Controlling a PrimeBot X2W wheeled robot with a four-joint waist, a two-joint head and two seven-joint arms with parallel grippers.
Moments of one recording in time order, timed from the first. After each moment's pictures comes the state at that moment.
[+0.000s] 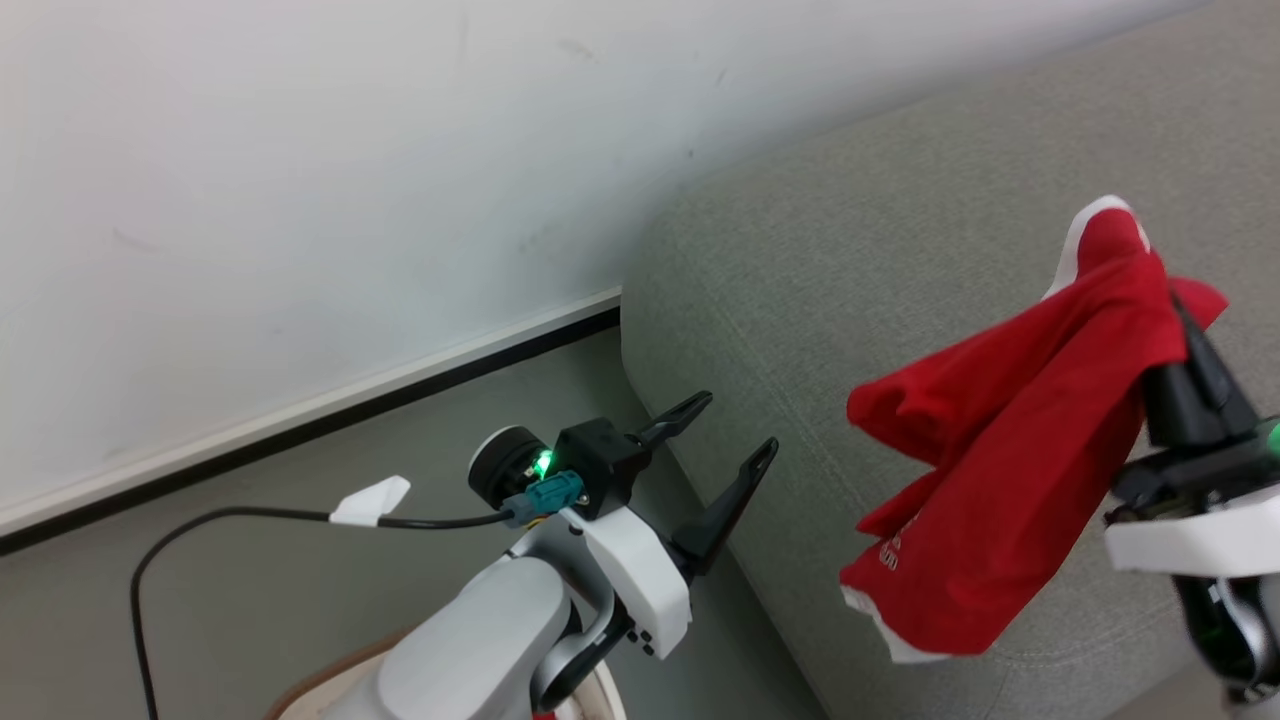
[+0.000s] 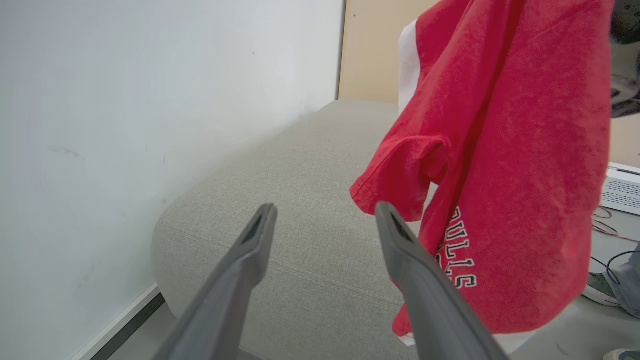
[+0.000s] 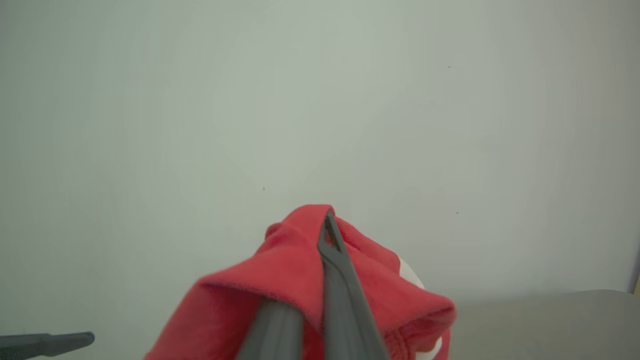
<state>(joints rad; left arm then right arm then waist) -0.68 0.18 -0.89 0.45 -0.52 -0.06 -0.22 -0.37 -0.33 0.21 0.05 0.48 0.13 -0.26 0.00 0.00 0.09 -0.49</state>
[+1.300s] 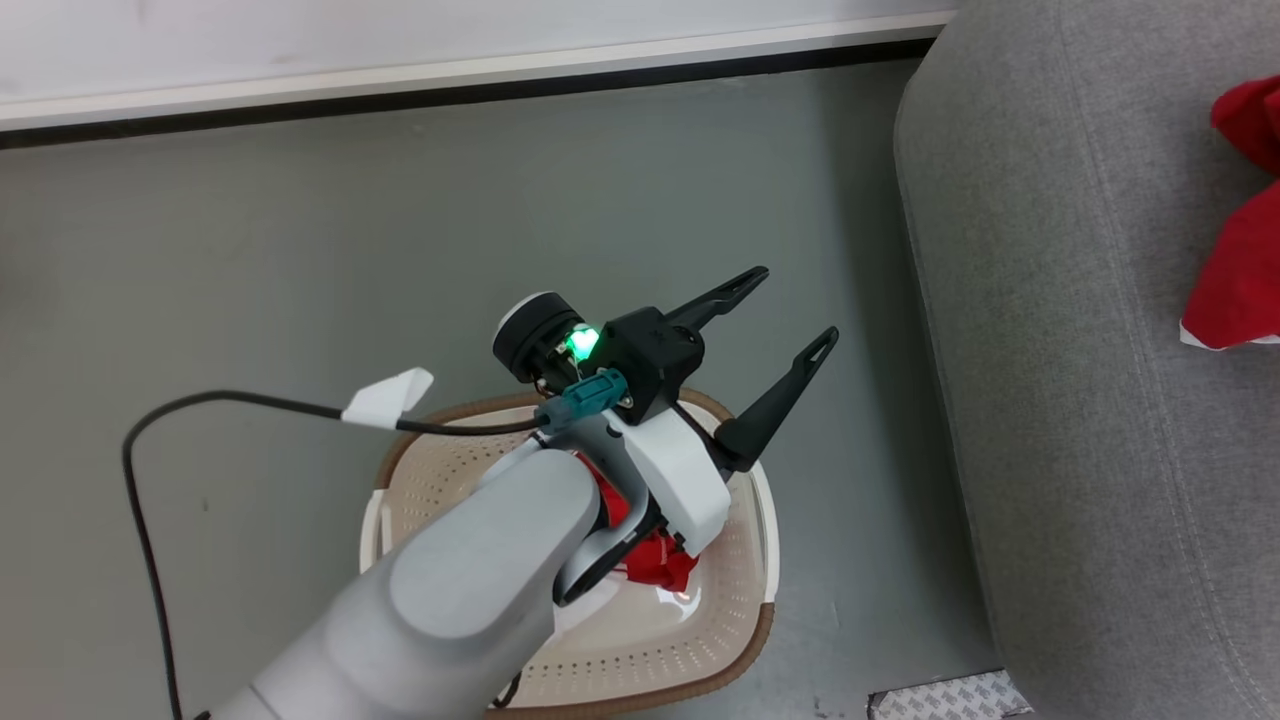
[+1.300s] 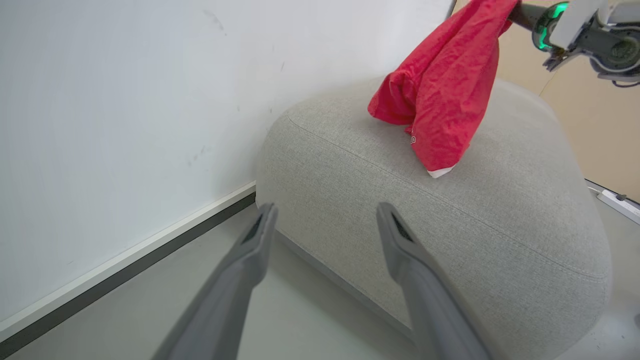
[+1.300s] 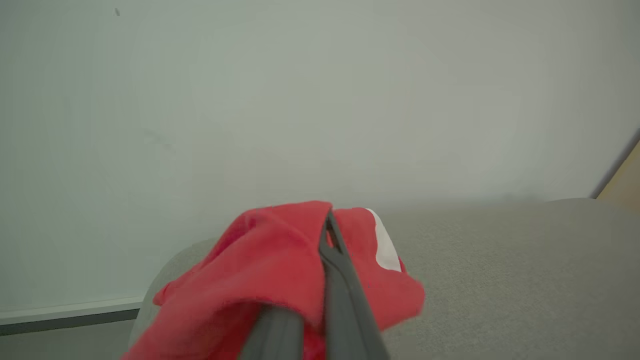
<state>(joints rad) -0.88 0.17 -0.92 0.41 -0.47 -0.06 -0.19 -0.82 -0.63 0.11 0.69 0.68 0.13 -0.26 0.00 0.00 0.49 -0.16</state>
